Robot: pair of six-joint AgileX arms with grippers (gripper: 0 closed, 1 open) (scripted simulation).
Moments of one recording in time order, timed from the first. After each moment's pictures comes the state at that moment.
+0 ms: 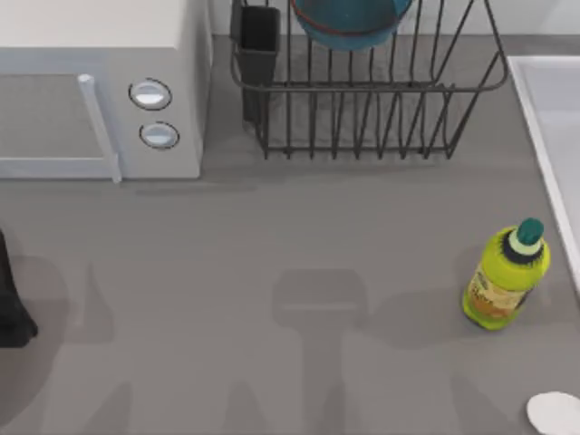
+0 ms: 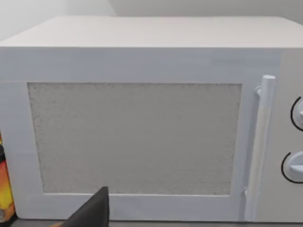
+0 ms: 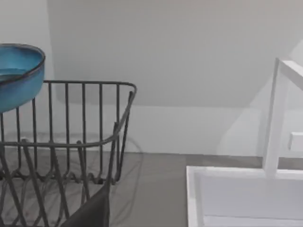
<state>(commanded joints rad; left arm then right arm) 0.00 0.00 0.00 0.00 0.00 0.00 0.09 0.20 0.10 0.14 0.02 0.00</state>
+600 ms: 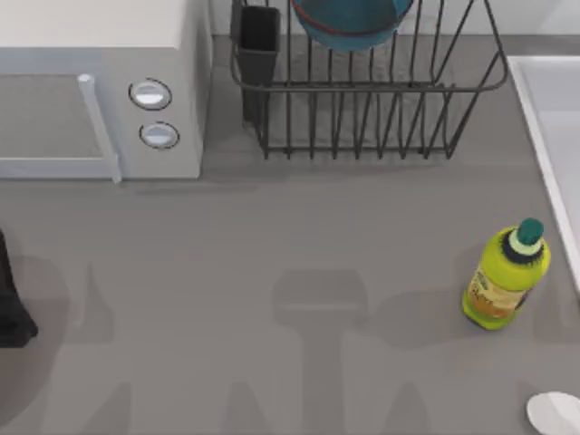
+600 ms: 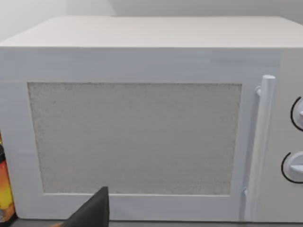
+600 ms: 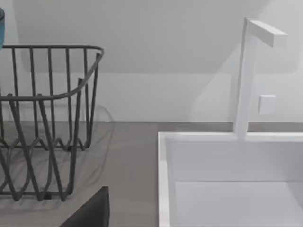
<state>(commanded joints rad) 0.00 0.00 0.00 0.00 0.00 0.00 0.00 0.00 0.00 0.00 0.00 0.00</state>
